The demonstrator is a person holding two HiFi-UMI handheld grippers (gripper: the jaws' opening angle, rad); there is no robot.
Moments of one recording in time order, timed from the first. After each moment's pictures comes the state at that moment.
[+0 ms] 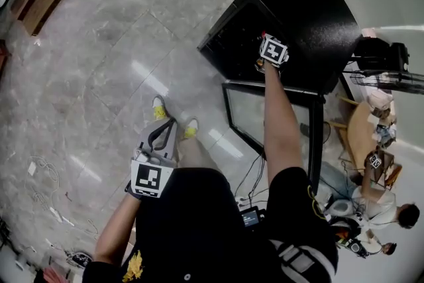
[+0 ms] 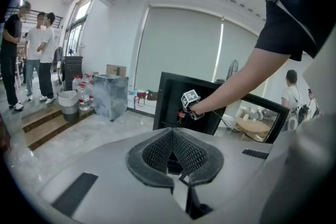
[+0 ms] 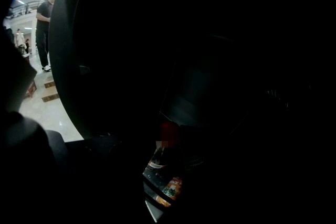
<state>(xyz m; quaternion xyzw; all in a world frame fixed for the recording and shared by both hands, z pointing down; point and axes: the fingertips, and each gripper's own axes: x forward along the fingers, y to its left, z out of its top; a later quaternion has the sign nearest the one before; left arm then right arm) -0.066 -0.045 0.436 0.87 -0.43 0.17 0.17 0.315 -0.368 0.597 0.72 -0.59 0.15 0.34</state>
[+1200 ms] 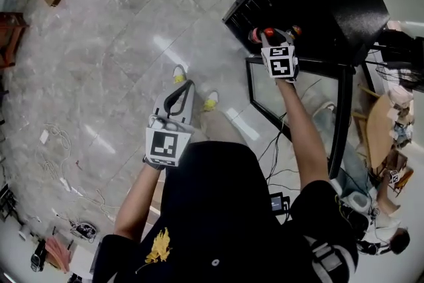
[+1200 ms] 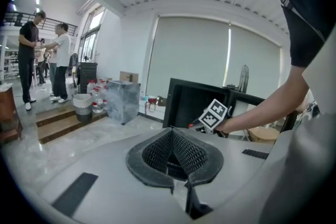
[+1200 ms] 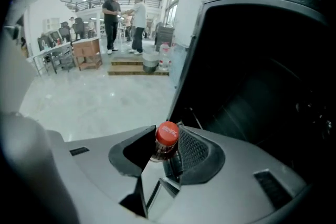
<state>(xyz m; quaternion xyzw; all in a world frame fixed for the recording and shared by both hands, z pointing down) -0.082 -0.021 0.430 0.84 -0.50 0.13 0.16 0.145 -0.208 0.592 0.46 -0.77 0.11 0.42</state>
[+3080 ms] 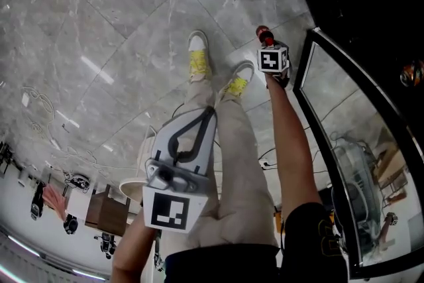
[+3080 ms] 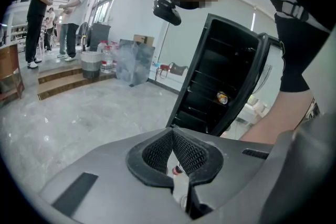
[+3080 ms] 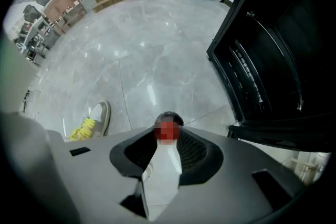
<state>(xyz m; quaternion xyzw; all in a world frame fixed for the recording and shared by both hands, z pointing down) -0.166 -0.040 0.816 0.79 -0.49 0.20 0.31 0.044 -0.060 1.243 0.36 -0.63 0.32 0.61</state>
